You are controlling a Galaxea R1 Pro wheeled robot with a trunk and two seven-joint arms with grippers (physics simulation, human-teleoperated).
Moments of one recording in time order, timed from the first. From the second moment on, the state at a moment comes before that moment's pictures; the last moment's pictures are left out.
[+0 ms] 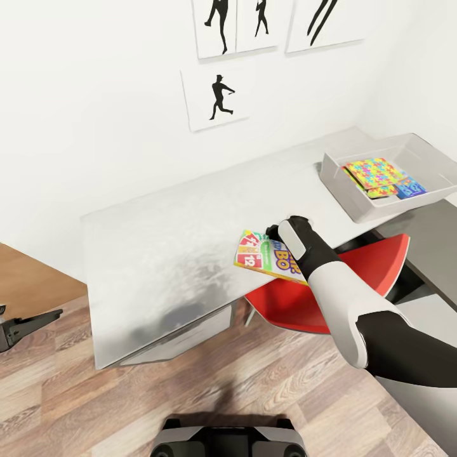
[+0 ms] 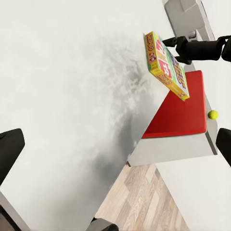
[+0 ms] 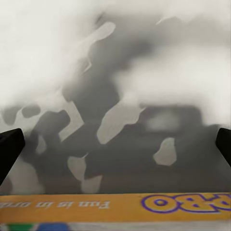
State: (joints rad) left arm -0.36 0.51 0.65 -1.29 0.17 0.81 -1.57; right arm -1.30 0.12 0.12 -0.55 -0.48 0.59 -0.54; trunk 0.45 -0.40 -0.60
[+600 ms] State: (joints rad) left arm -0.36 0.51 0.65 -1.29 0.17 0.81 -1.57; right arm -1.31 0.12 0.11 -0.70 -0.51 0.64 -0.55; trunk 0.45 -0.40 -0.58
